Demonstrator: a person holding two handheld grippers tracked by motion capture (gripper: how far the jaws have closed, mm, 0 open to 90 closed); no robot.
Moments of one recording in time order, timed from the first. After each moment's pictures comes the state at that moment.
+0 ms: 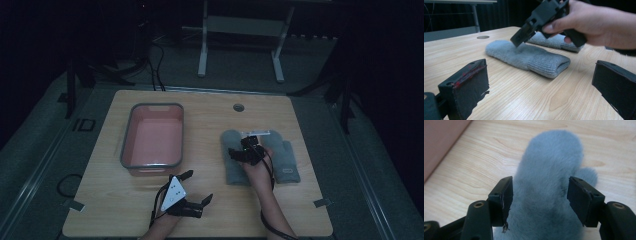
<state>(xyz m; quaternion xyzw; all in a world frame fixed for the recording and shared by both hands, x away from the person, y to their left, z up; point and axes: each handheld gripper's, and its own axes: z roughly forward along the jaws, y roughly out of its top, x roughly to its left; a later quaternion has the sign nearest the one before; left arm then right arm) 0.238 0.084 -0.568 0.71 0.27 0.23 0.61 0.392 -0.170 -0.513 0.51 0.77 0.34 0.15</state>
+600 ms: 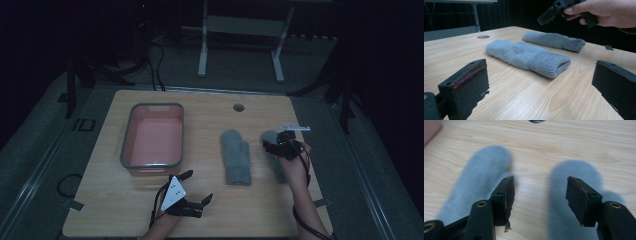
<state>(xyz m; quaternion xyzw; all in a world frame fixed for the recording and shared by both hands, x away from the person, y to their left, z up) 0.238 0.084 -0.568 0.71 0.28 0.23 0.61 0.396 -0.274 -0.486 0.55 0.74 0.33 0.22</state>
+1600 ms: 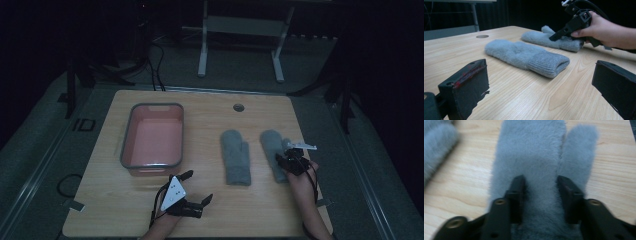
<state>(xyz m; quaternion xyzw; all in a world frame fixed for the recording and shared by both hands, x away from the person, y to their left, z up) 0.238 0.084 -0.568 0.71 0.28 0.22 0.61 0.378 -0.309 -0.548 0.56 0.73 0.31 0.24</state>
